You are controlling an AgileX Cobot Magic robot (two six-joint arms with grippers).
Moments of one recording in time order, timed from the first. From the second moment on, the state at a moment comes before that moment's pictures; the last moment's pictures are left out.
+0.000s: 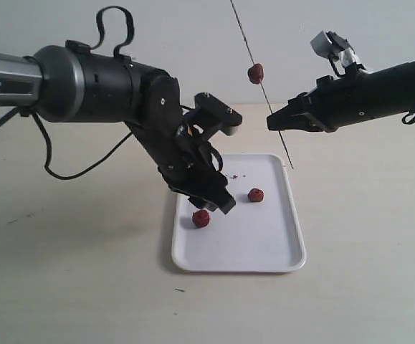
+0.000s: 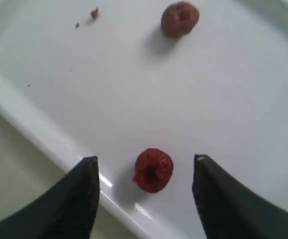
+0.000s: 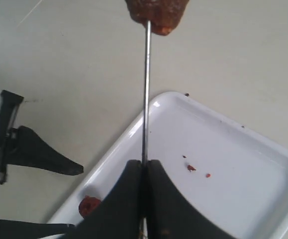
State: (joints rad) left arm -0.71 2.10 -1.50 -0.08 0.67 0.27; right arm -0.11 2.00 -1.26 1.34 0.90 -1.38
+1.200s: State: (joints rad) left arm -0.72 2.22 -1.53 -0.03 0.67 0.39; right arm -0.11 2.00 -1.26 1.36 0.91 -1.42
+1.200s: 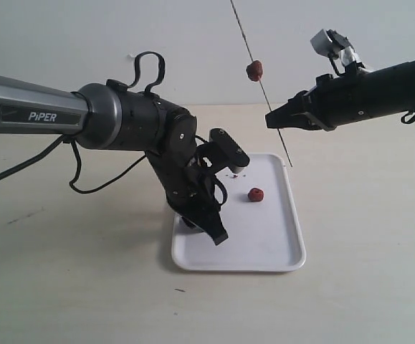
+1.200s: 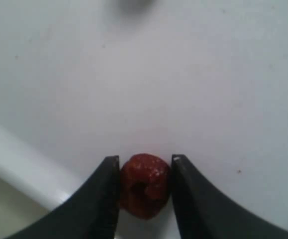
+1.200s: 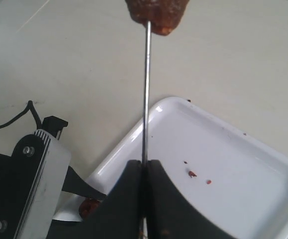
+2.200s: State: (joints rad) left arm -0.72 2.22 -1.53 -0.05 0.67 0.37; right arm -0.11 2.00 -1.26 1.34 0.89 -1.43
